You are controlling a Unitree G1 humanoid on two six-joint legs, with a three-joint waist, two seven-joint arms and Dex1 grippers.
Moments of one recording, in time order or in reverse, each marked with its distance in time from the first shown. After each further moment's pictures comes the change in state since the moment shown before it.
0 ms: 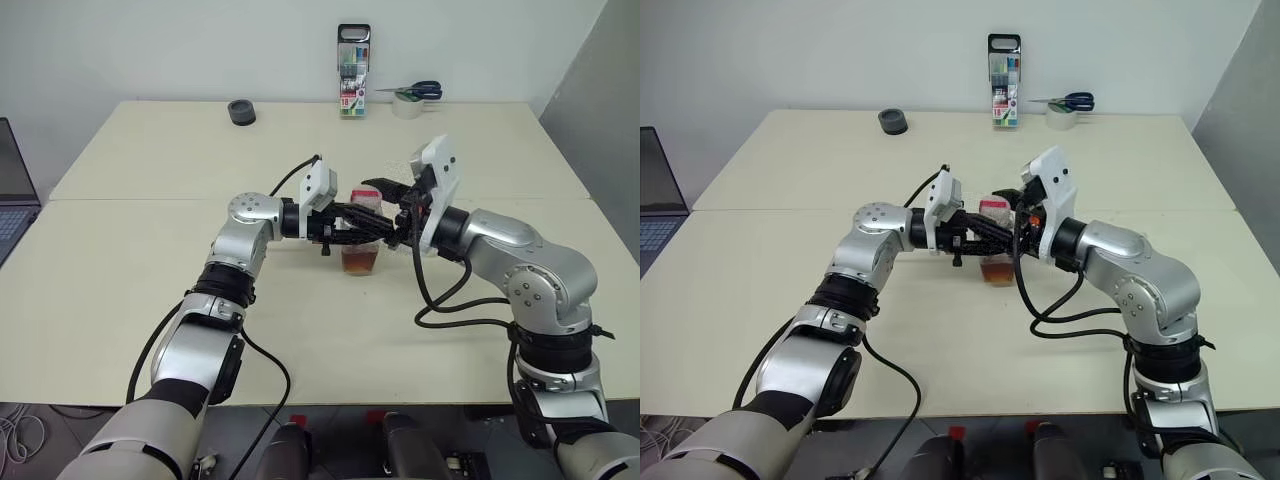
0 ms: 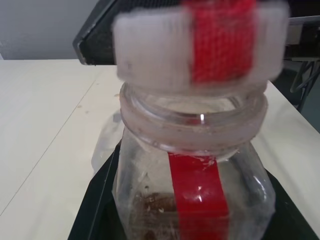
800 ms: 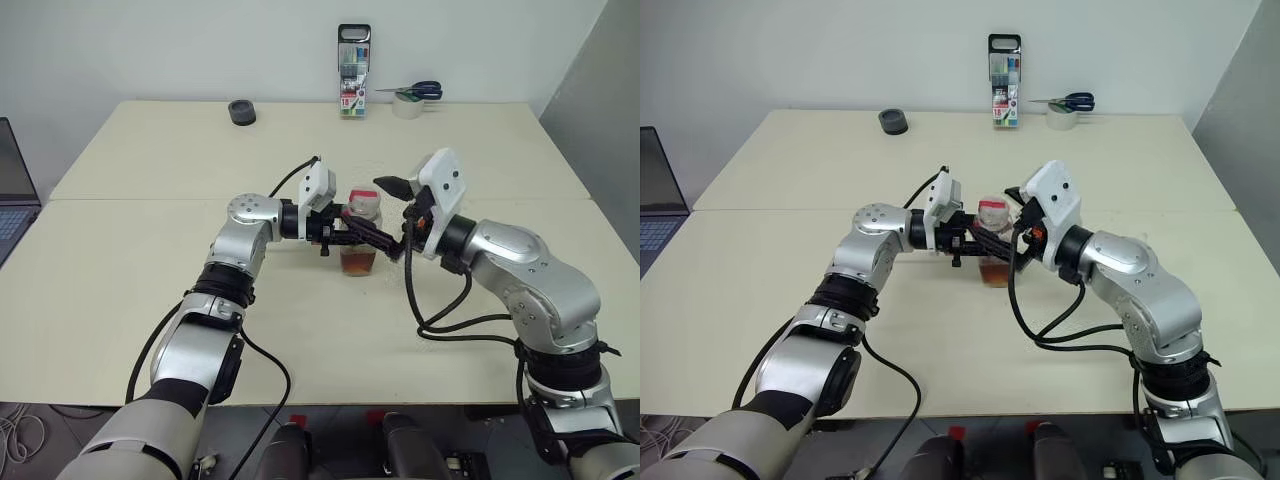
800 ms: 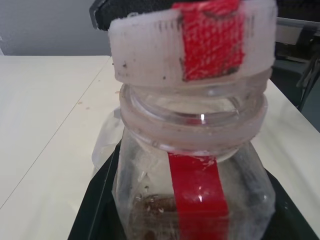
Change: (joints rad) left arm -0.005 0.001 0.001 0.029 0.000 -0.002 0.000; right arm 0.071 -0.040 0.056 -0.089 -0.123 -0.091 0.023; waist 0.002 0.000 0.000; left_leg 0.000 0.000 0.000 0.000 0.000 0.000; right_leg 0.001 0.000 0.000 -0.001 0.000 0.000
